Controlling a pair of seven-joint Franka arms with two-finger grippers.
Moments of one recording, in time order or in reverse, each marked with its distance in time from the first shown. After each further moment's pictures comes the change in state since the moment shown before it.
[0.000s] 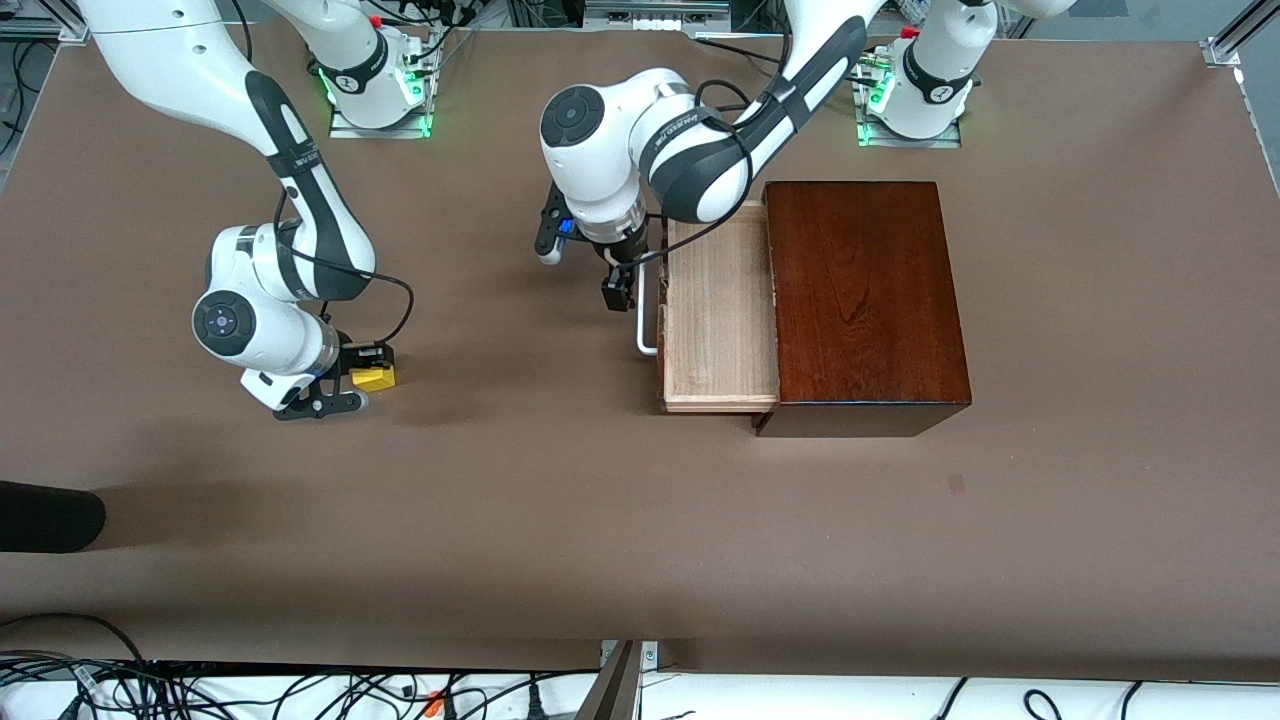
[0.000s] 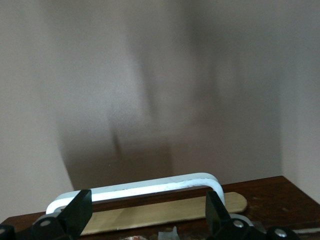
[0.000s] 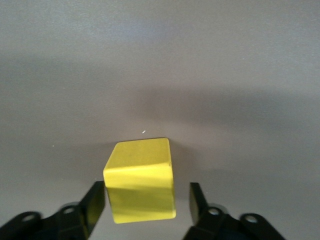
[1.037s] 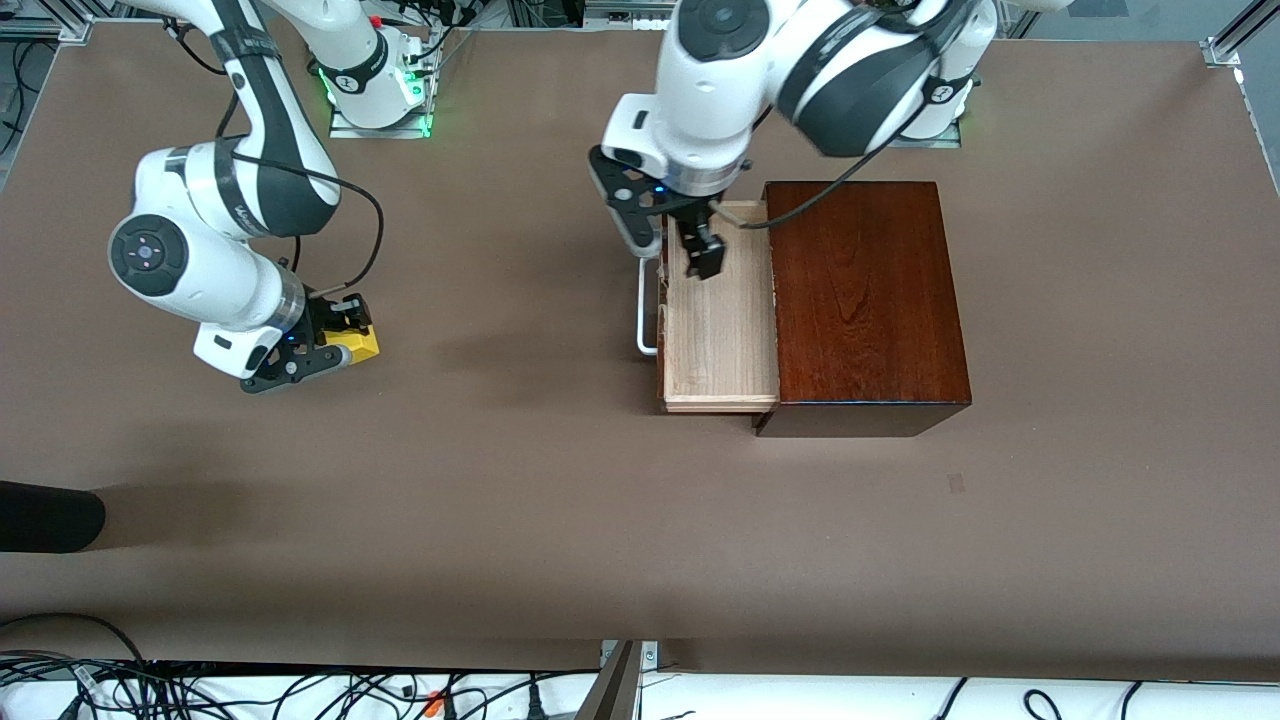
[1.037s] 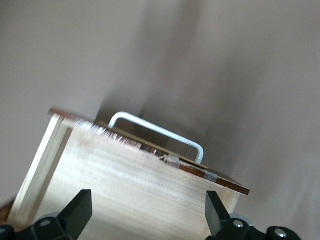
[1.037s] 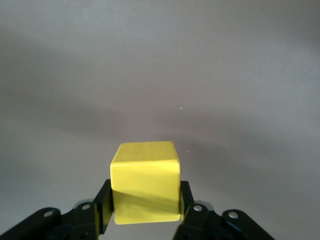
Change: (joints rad) left arm 0.168 -0.260 -0.015 -0.046 -0.279 -0.068 -0.283; right arm 0.015 -0.219 0.035 0.034 0.000 -0.238 -0.108
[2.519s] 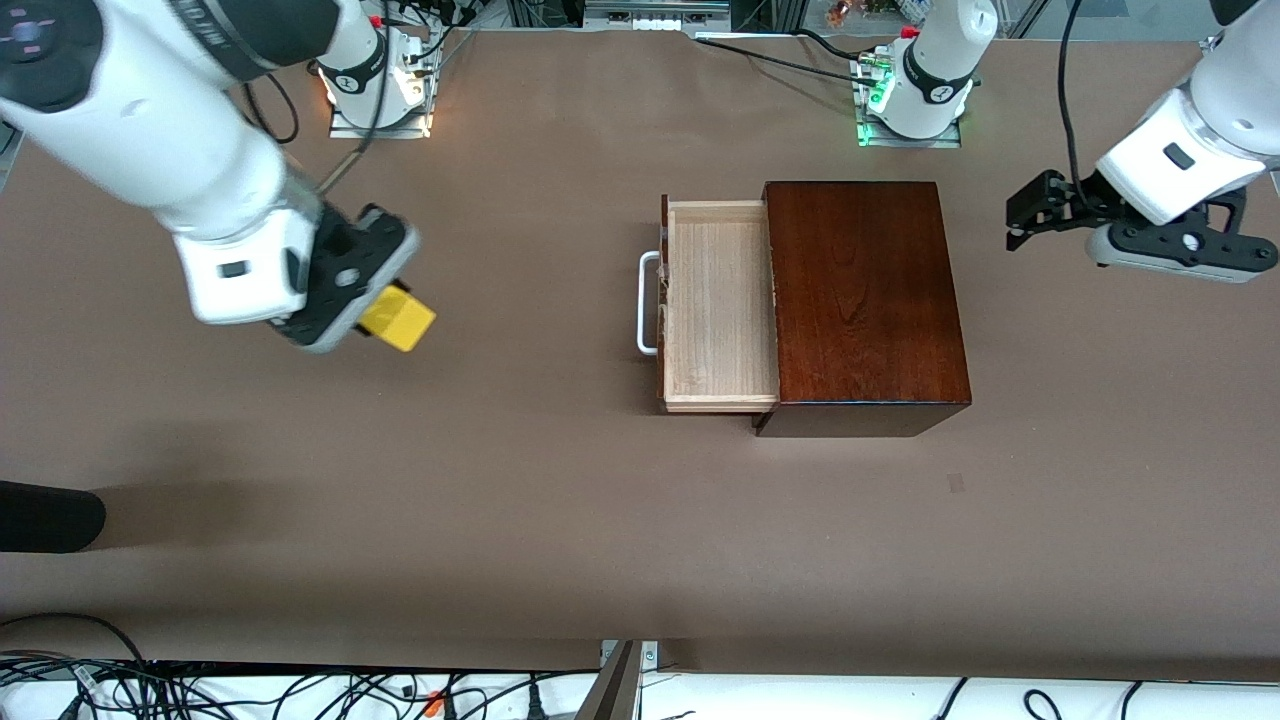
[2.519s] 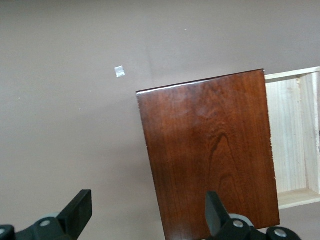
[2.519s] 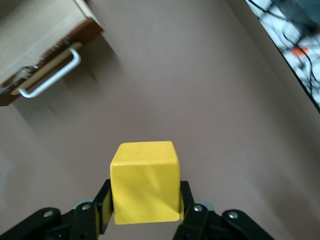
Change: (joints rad) left arm 0.412 -0.365 0.240 -0.105 -0.062 -0.285 -0.424; right arm 0.018 0.178 0.247 0.919 -0.079 -0.596 -0.341
